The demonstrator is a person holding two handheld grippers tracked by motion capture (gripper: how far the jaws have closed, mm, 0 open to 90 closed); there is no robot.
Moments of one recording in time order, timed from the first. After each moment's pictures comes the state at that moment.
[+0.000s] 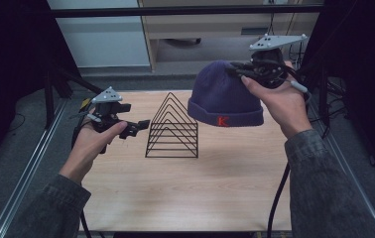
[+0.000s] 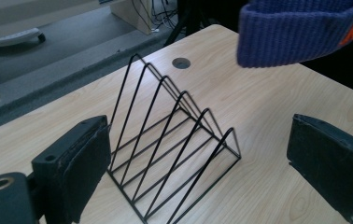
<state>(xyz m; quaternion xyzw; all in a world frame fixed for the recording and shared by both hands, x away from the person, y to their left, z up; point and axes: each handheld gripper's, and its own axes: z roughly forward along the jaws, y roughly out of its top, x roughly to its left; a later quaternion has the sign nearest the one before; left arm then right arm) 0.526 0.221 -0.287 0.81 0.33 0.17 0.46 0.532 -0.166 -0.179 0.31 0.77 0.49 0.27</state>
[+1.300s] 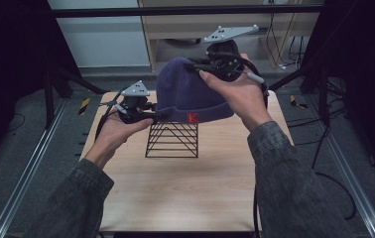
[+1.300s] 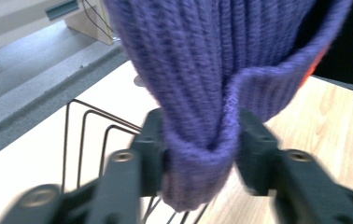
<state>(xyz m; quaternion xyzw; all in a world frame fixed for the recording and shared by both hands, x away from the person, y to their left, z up) 0.556 0.174 -0.292 0.83 0.25 0.15 0.47 0.544 -0.086 -0.171 0.26 0.77 0.53 0.23</state>
